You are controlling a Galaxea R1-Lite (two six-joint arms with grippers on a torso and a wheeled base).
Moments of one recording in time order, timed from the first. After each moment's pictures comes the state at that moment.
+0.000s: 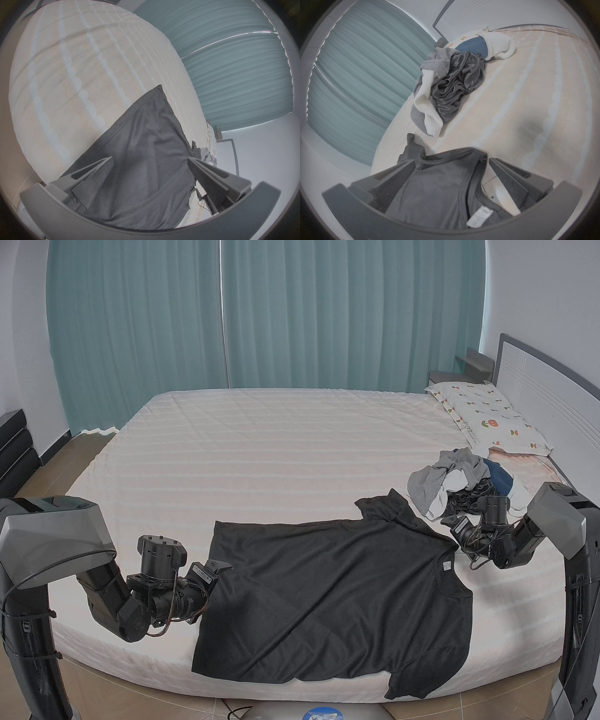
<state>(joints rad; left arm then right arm) -0.29 2.20 -0.61 -0.96 -0.08 -1.20 -0.02 2.52 -1.26 -0.70 0.03 0.83</state>
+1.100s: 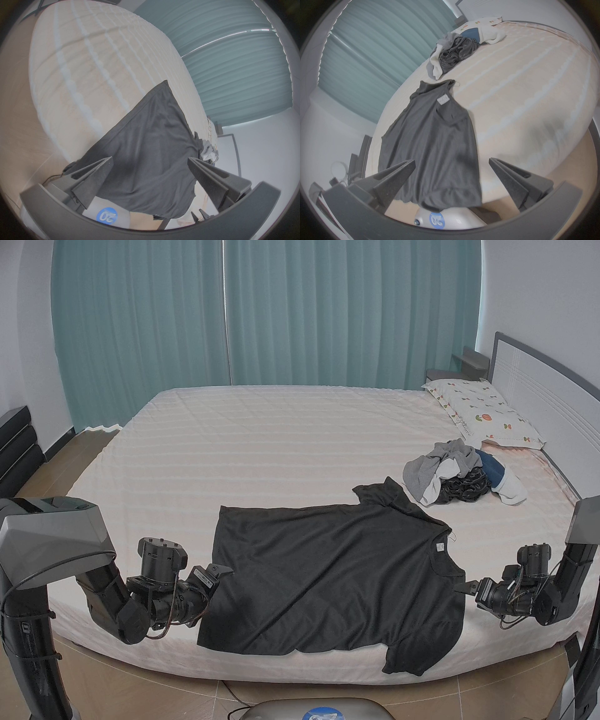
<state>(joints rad) -0.29 2.20 -0.60 -0.95 -0.09 -1.18 -0.09 2.22 -0.42 -1.05 0.32 0.51</state>
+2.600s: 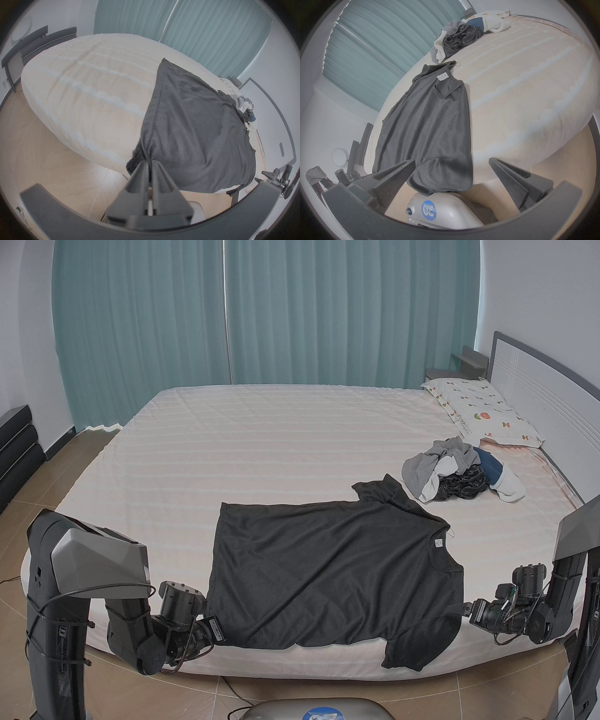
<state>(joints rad) -0.36 2.39 -0.48 -1.07 0.13 -0.68 -0.09 2.35 -0.31 -1.24 0.37 0.43</state>
